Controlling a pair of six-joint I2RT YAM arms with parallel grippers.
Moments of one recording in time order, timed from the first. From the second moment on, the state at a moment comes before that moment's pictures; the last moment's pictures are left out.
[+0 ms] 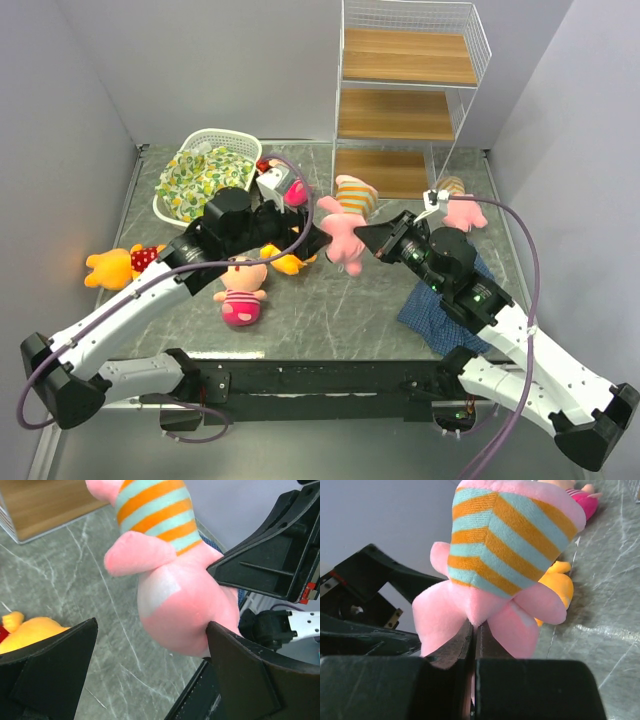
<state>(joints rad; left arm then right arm) -0.75 1.12 1.12 -0.23 0.22 -0.35 0.70 0.79 0.80 -0.13 0.08 0.90</state>
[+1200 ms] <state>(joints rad) -0.75 0.74 0.81 -0.22 0.56 0.15 0.70 0.93 1.45 -0.58 -0.44 0.11</state>
